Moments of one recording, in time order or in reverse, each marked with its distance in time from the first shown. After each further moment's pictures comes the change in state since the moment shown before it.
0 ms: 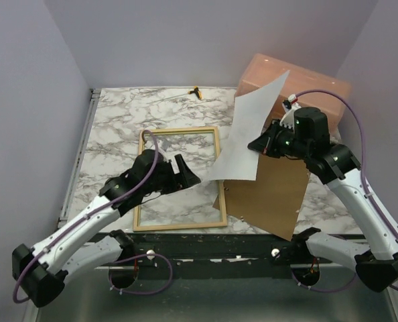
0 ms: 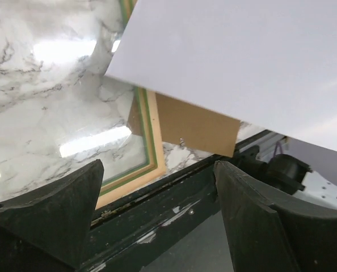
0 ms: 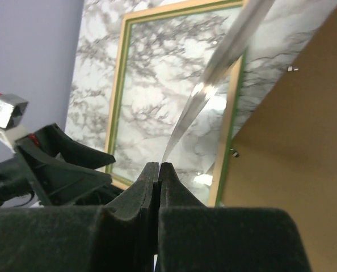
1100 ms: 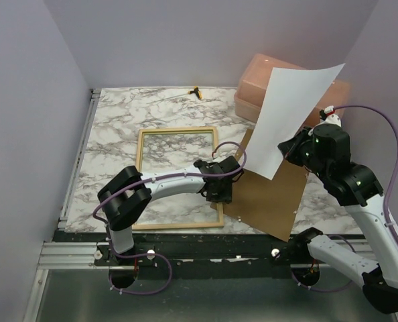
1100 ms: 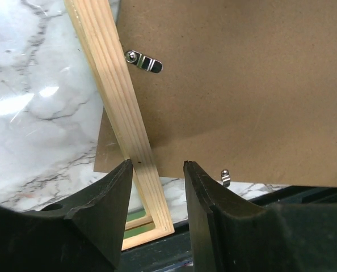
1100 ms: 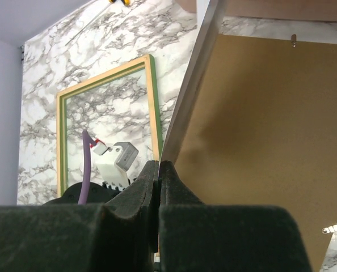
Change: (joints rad) left arm -0.306 0.813 0.441 -0.131 -0.183 -0.017; right arm 0.000 -0.175 -0.046 -0.091 0.404 0.052
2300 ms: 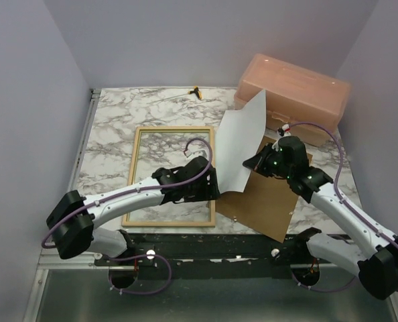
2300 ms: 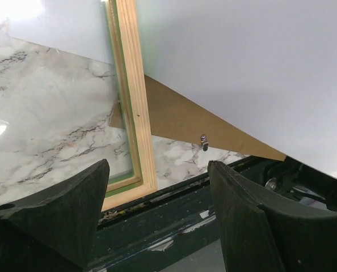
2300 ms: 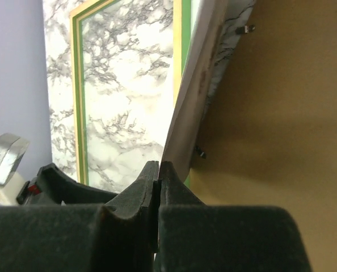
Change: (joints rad) left arm 0.046 -0.473 -0.310 0.103 -0.015 -0.058; right arm 0.000 0.142 -0.491 0.574 -0.366 0.167
